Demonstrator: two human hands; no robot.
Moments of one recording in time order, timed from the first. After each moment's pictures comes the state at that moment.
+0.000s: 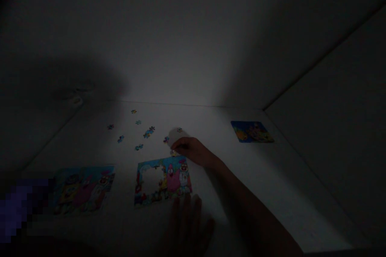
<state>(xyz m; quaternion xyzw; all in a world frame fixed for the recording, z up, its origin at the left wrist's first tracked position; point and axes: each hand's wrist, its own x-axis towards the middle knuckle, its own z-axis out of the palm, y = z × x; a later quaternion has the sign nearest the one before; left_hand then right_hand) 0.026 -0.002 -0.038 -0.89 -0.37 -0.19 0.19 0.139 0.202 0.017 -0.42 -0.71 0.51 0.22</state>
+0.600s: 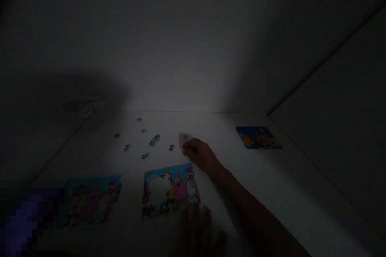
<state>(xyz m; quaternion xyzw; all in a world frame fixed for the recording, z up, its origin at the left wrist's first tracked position) 0.051 -0.002 -0.078 -0.82 -0.43 -0.32 0.22 0.141 0.203 0.005 -0.52 -0.73 0.34 0.29</state>
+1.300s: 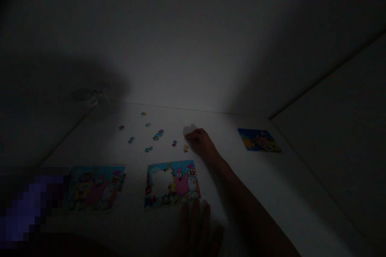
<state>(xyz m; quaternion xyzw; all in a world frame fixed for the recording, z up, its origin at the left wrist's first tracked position) 0.035 0.001 -0.052 -0.86 -0.38 -0.25 0.24 0.139 0.233 0.000 -0.53 -0.77 0.25 0.26</state>
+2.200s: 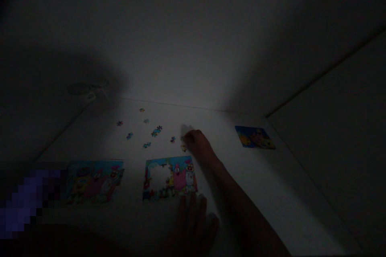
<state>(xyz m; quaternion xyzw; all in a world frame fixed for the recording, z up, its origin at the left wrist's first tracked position) 0.025 -0.004 -0.027 -0.90 -0.38 -0.16 0.17 0.128 0.215 0.010 -0.60 -0.72 0.26 0.21</state>
